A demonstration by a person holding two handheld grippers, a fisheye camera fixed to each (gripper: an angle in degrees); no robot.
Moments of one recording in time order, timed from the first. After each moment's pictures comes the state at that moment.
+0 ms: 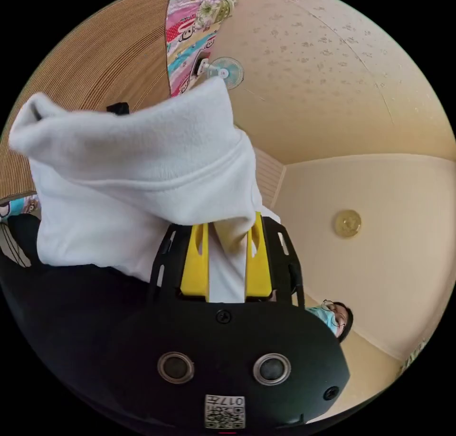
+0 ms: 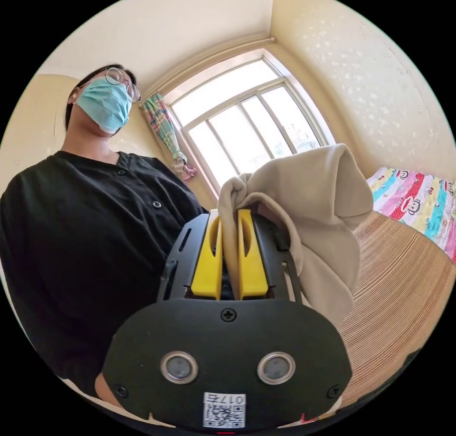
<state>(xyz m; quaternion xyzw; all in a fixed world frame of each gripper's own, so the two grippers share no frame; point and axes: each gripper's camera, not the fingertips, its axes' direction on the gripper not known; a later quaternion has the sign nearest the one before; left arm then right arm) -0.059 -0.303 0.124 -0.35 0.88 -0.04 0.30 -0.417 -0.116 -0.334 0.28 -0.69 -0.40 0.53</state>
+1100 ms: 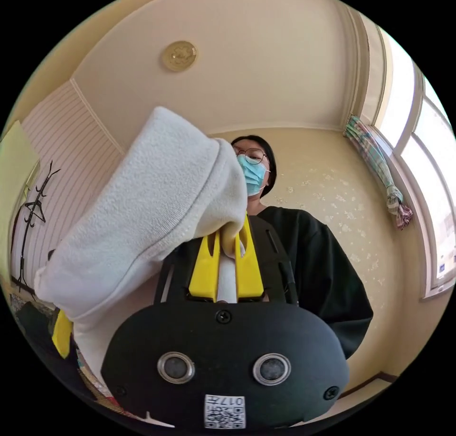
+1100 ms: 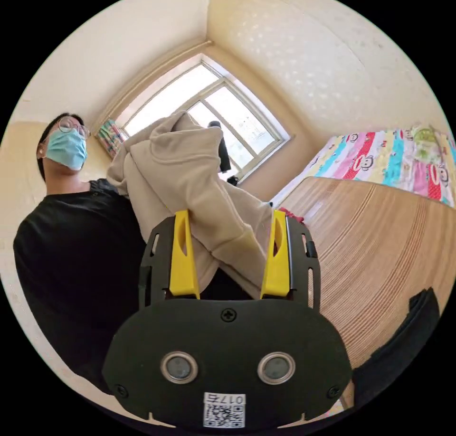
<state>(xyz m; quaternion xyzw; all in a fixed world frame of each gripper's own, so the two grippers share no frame) -0.018 -0.184 -0.009 0.00 0.91 0.37 -0.17 -0.347 -0.268 -0.186 0.19 -0.77 -0.30 0.53</state>
